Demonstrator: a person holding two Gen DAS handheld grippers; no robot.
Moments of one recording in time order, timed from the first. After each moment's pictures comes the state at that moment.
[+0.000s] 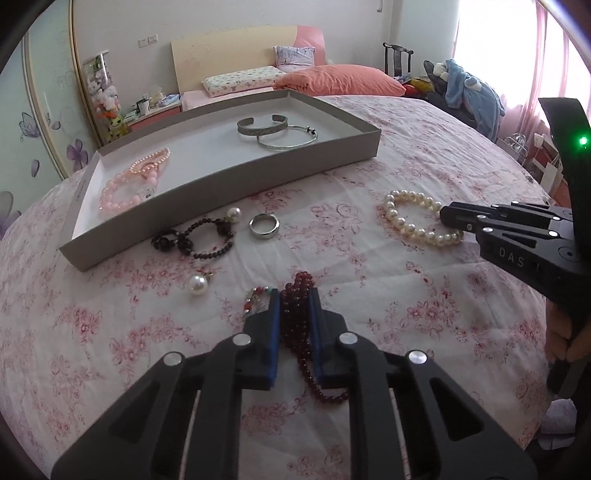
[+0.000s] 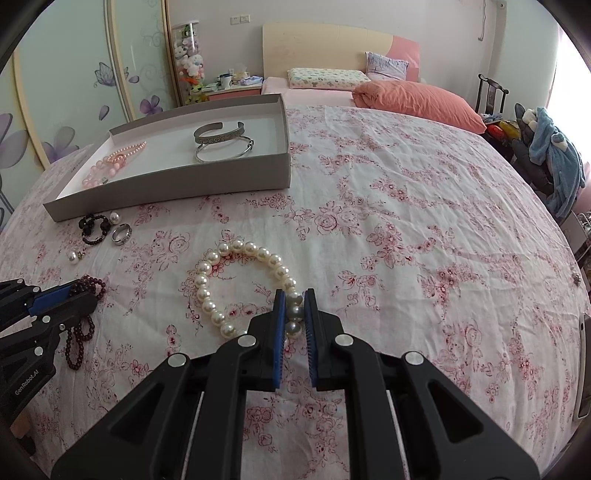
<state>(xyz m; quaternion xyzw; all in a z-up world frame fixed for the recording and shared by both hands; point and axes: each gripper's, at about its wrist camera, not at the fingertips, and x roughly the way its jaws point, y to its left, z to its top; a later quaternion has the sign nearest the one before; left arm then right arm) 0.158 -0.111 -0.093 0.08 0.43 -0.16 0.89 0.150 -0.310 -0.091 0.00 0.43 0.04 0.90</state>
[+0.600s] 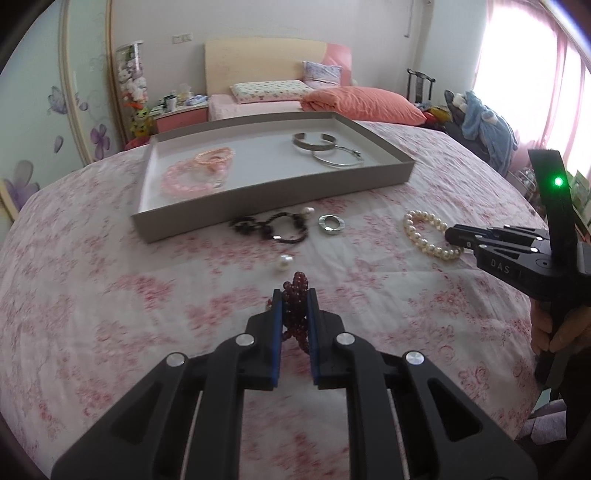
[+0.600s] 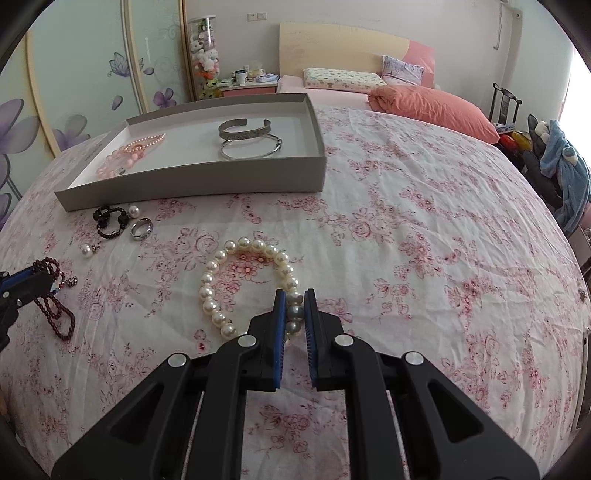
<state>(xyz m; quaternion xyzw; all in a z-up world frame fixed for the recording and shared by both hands) 0.134 -0.045 -0.072 0.02 0.40 -0.13 0.91 0.153 -0.288 -0.091 -0.02 0.43 0.06 0.90</state>
